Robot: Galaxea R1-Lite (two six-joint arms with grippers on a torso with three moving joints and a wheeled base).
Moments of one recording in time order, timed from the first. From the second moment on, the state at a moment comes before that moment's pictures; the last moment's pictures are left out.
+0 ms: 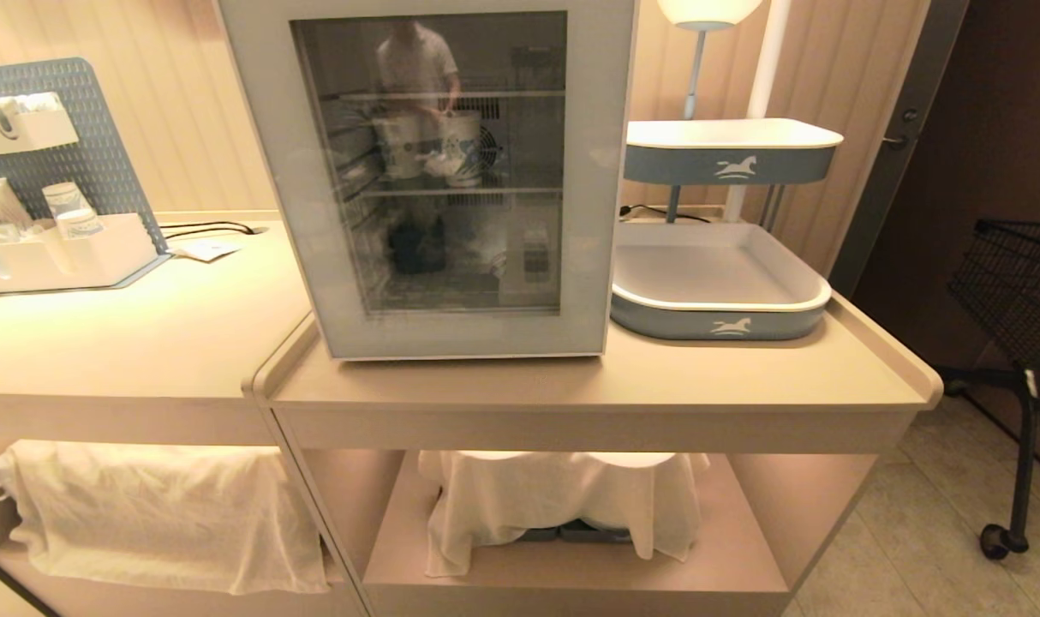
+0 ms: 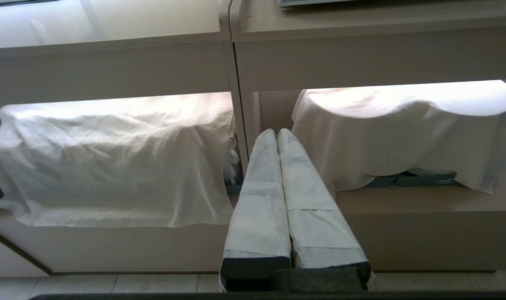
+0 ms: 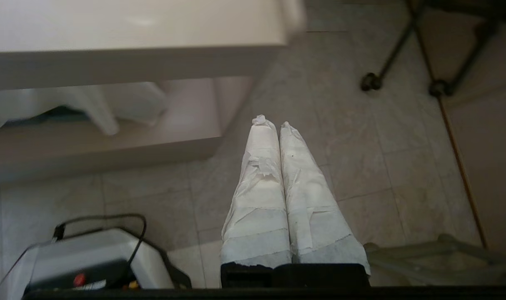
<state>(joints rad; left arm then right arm) 0.00 0.00 0.00 0.00 0.00 0.07 0.22 1.17 -0.95 0.45 -0.54 0.05</state>
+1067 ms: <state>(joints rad) 0.00 0.00 0.00 0.00 0.00 0.07 0.00 0.26 -0.13 0.00 -0.16 0.02</state>
